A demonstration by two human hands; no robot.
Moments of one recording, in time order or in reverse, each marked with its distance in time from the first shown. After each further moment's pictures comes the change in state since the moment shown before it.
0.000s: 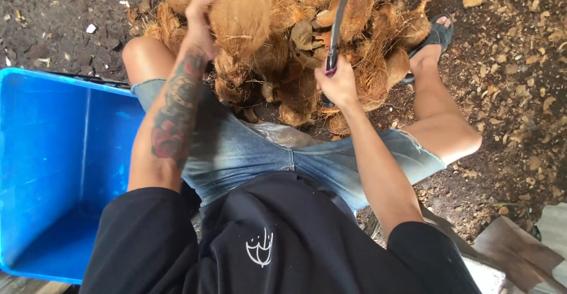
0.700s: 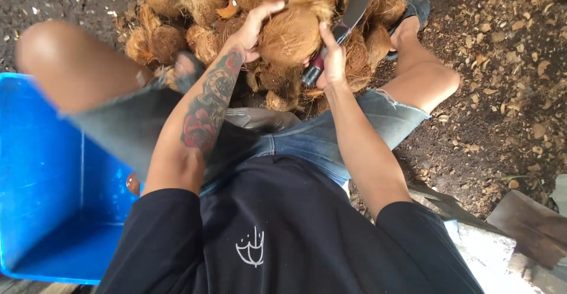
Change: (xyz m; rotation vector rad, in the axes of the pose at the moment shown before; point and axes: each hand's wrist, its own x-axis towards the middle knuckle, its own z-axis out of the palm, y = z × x) left_hand -0.015 -0.073 0.136 0.151 -0.304 -0.232; right_hand -0.042 0.001 -0.014 1.066 0.106 0.041
